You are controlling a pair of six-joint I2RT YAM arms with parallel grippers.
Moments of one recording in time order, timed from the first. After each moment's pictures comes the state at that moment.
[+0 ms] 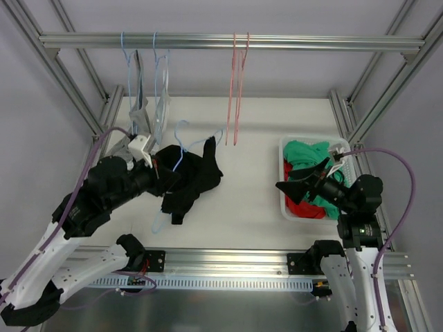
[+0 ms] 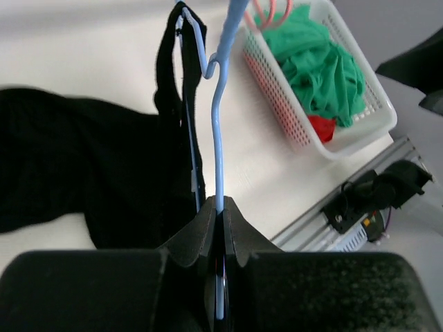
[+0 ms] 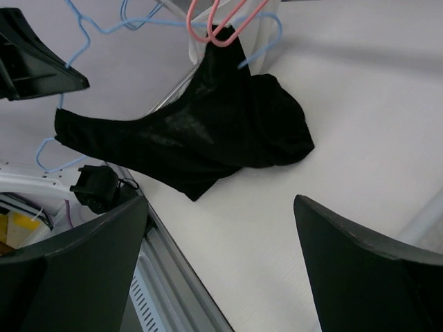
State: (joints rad) left arm -0.74 0.75 1.18 -0.76 -0.02 -0.41; right arm 0.00 0.47 0.68 -0.29 -0.91 0.46
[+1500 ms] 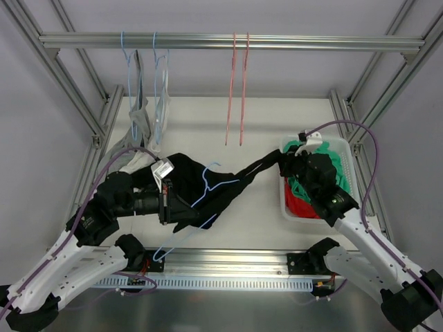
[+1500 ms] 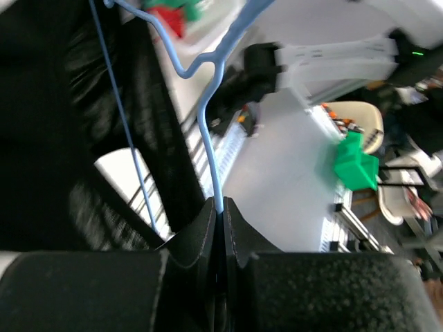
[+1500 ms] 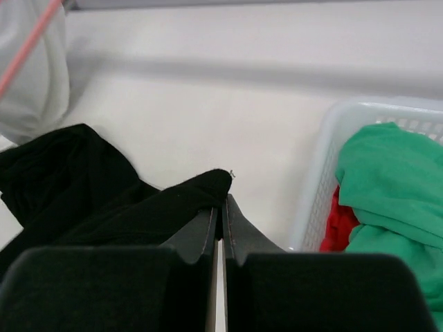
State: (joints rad) left arm -0.75 0.52 0.79 -0.58 0.55 -0.60; right arm 0.56 0.79 0.64 -0.06 0.17 0.29
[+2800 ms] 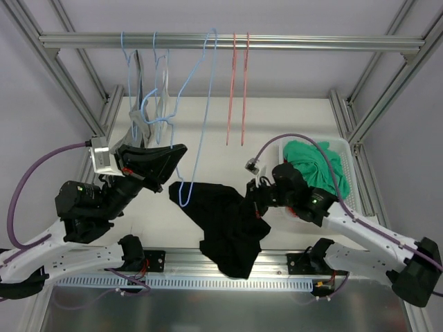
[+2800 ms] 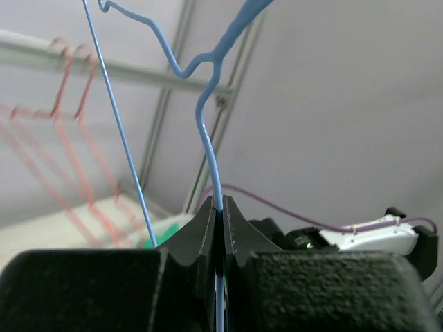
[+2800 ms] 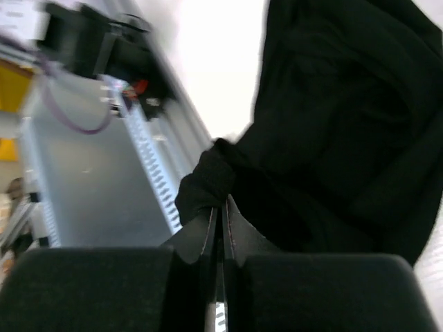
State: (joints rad) left arm -1.13 0.61 0.94 0.26 -0.18 -0.21; right arm 0.84 0.93 0.71 -0.32 -0.49 0.43
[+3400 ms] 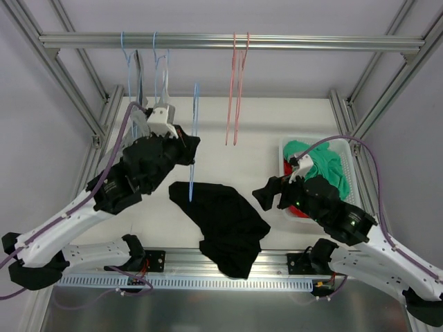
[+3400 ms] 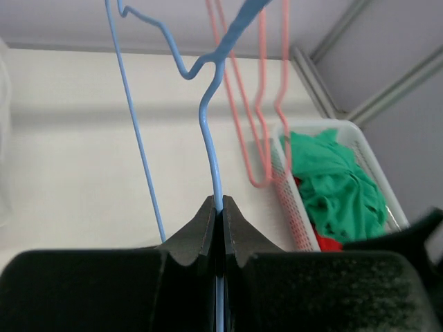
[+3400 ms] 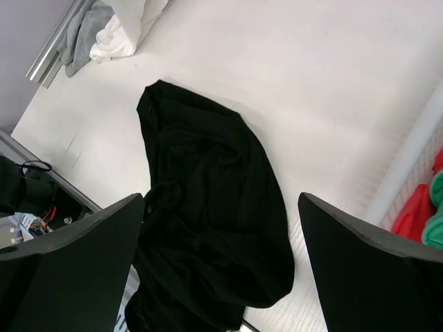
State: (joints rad) left arm -1.02 0.95 1.24 -0.44 -0.57 -0.45; right arm 0.93 0.64 0.73 -0.49 0.20 0.48
